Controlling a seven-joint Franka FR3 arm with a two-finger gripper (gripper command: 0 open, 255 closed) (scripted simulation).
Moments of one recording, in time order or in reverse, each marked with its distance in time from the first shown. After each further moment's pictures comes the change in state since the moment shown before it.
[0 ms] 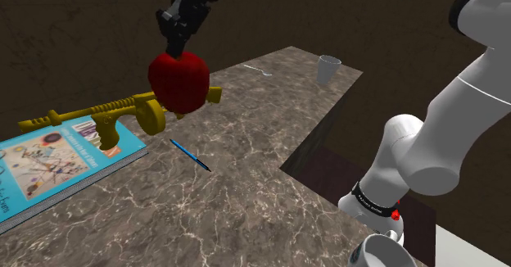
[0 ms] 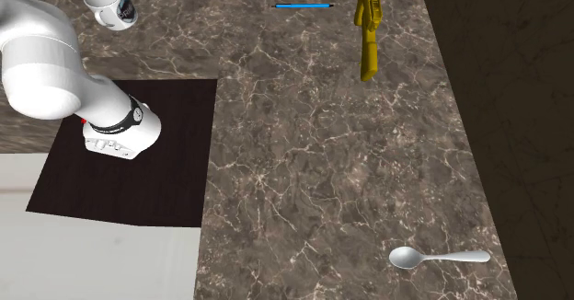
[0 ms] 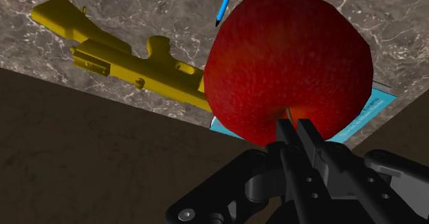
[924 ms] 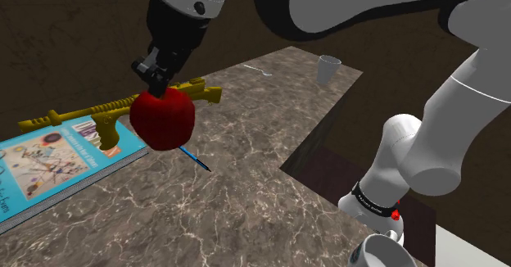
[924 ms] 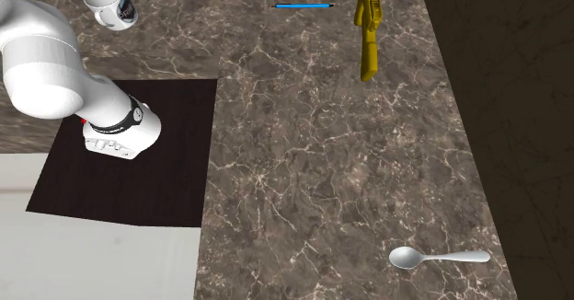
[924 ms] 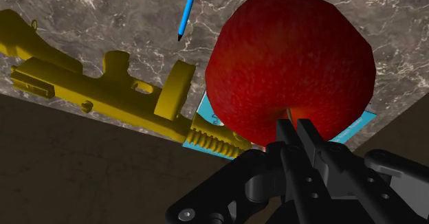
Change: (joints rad) arm 0.039 0.061 0.068 -0.069 -0.067 0.106 0.146
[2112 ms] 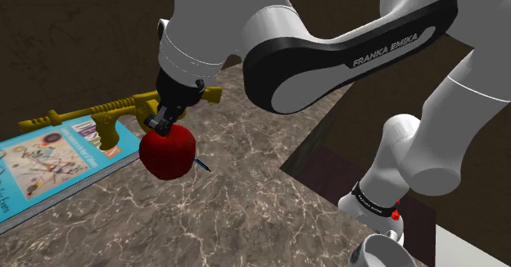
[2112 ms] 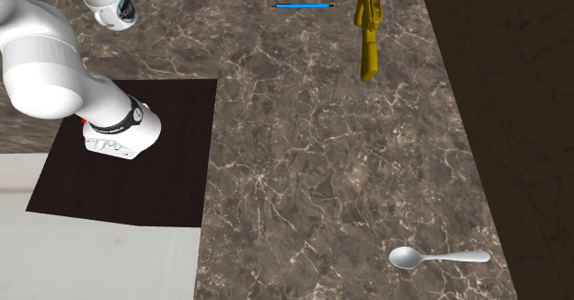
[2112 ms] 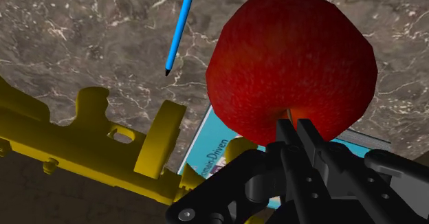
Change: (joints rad) arm -0.004 0.029 0.002 -0.209 -0.051 0.230 0.067
